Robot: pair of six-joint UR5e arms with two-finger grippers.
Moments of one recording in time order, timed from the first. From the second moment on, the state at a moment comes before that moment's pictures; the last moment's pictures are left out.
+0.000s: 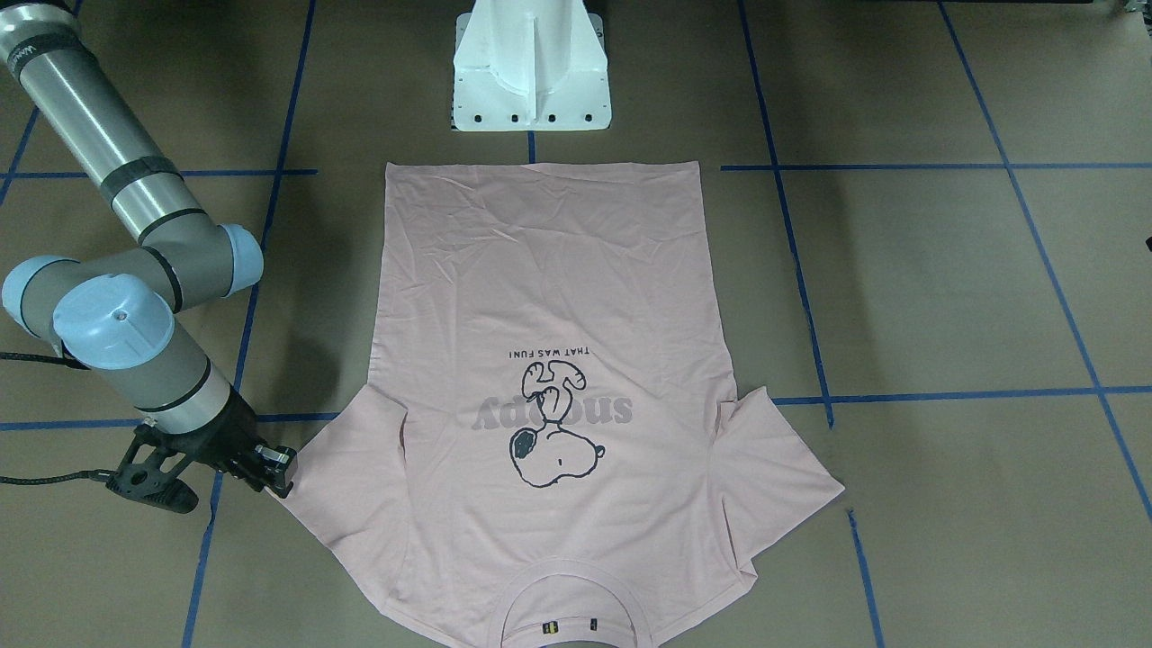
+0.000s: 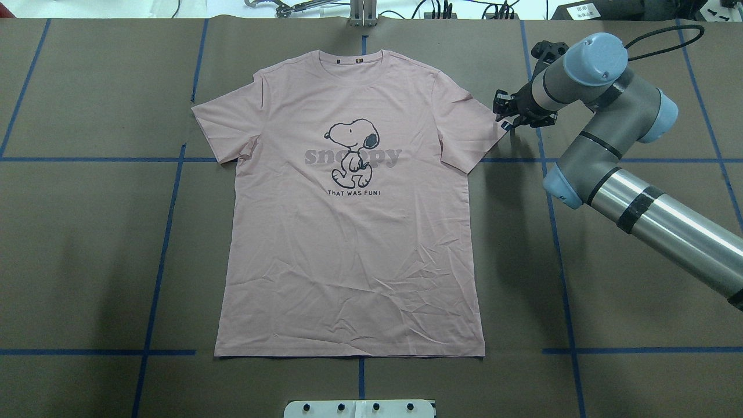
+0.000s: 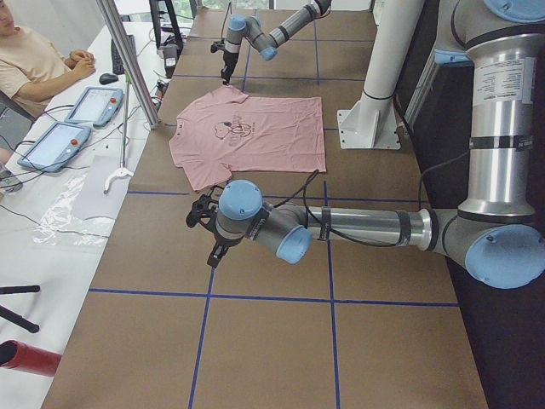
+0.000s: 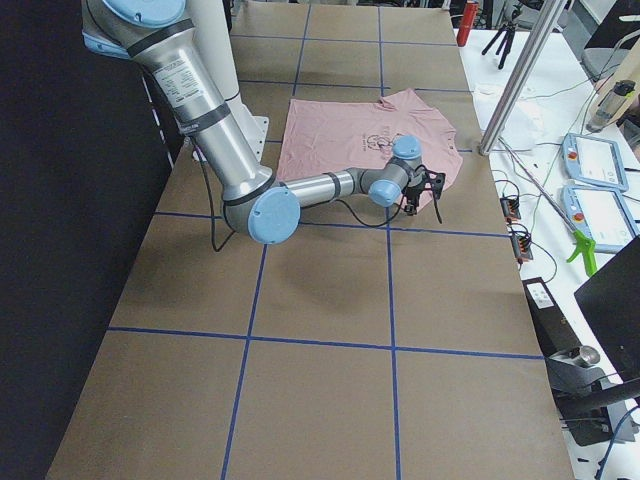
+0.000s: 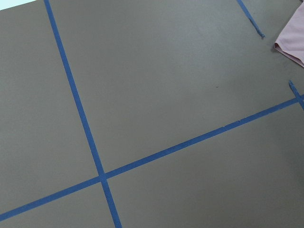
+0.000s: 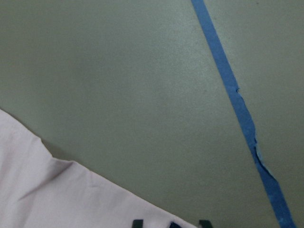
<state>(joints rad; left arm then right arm) -1.50 -1.51 -1.64 -2.10 -2.44 -0.08 0.89 -0.99 1.14 -0.88 1.97 1.31</state>
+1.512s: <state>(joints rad) -1.50 -1.51 -1.65 -2.10 -2.45 -0.08 0.81 -0.84 1.14 -0.98 1.90 1.45</state>
